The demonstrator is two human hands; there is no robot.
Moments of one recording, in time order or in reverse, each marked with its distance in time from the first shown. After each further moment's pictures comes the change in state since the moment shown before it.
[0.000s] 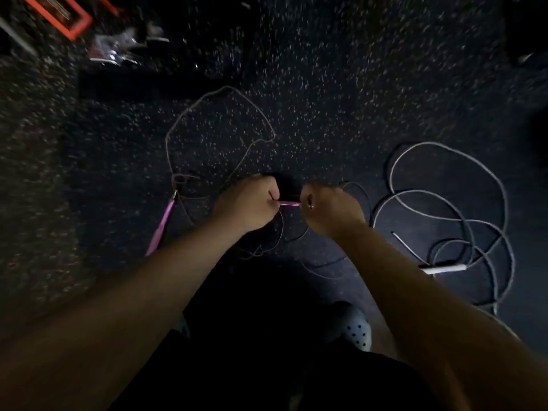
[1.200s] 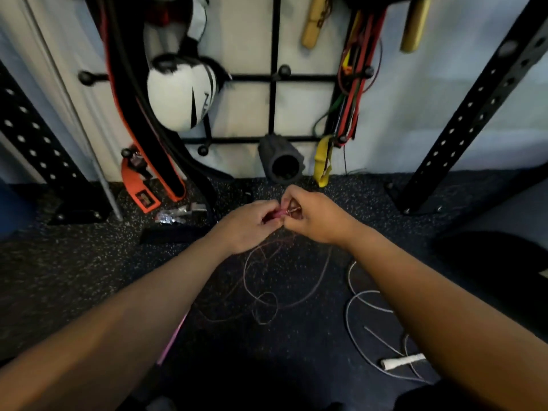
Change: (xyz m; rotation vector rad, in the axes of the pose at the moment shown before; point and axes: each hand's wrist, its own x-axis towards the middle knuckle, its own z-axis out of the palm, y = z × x) left_hand -0.125 0.119 -0.167 0.076 0.292 0.537; right_hand -0.141 -0.084 -0.214 0.116 0.441 -0.573
